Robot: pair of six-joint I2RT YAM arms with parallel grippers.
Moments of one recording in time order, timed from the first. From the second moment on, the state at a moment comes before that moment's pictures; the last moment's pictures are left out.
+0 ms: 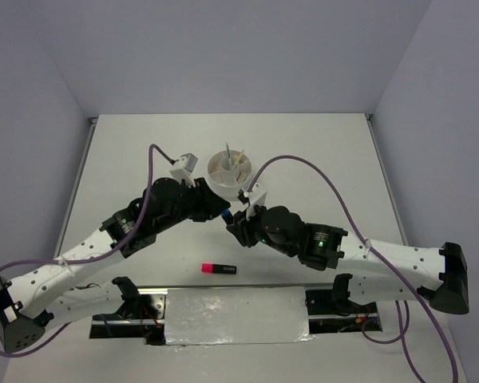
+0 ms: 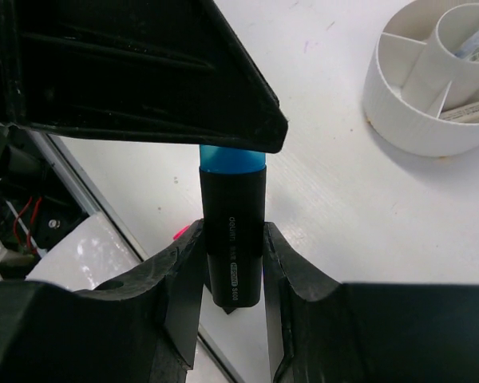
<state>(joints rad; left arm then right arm) -0.83 0.96 0.90 -0.29 -0.05 -0.82 1.22 1.03 0.83 -0.17 0.32 0.29</state>
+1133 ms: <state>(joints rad) -0.64 1.34 1.01 -0.03 -0.40 -0.55 1.18 0.72 0.78 -0.43 0.67 0.54</state>
